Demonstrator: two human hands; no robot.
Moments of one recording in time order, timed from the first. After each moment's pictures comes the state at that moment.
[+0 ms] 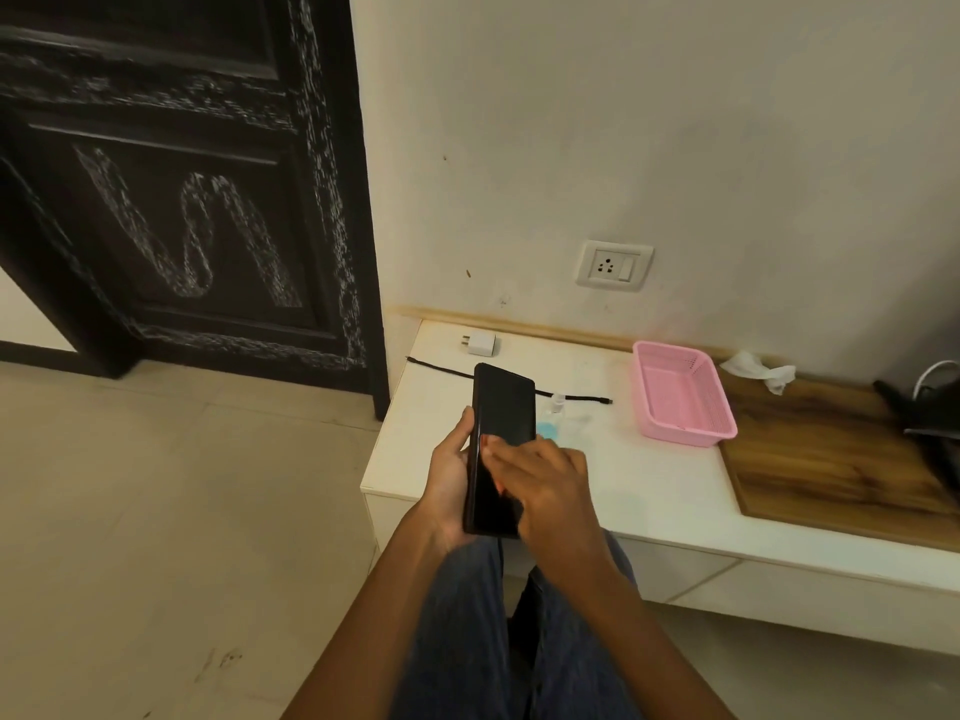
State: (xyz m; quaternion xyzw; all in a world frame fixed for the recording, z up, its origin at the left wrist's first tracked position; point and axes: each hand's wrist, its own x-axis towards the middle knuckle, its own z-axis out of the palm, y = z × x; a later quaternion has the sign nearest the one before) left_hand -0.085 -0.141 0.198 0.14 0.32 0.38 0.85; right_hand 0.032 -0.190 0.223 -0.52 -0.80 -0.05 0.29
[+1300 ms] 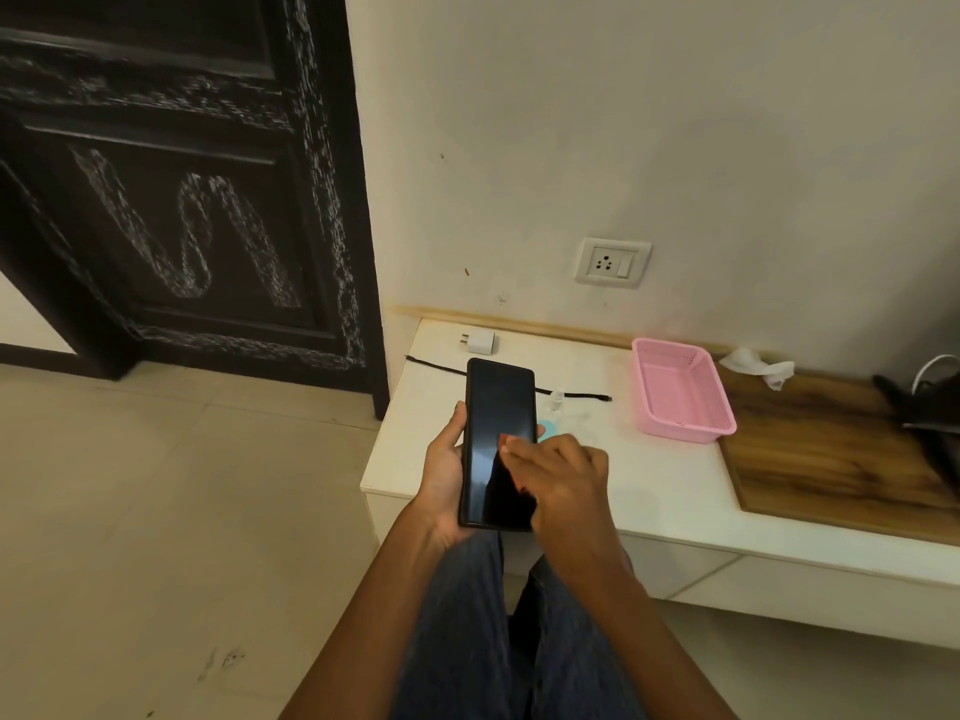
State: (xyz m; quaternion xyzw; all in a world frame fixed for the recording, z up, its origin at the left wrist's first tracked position) left_hand -0.086 -0.138 0.194 0.13 0.31 0.38 0.86; right_hand 0.039 -0.194 0.226 -0.55 -0.78 -0.07 0.30
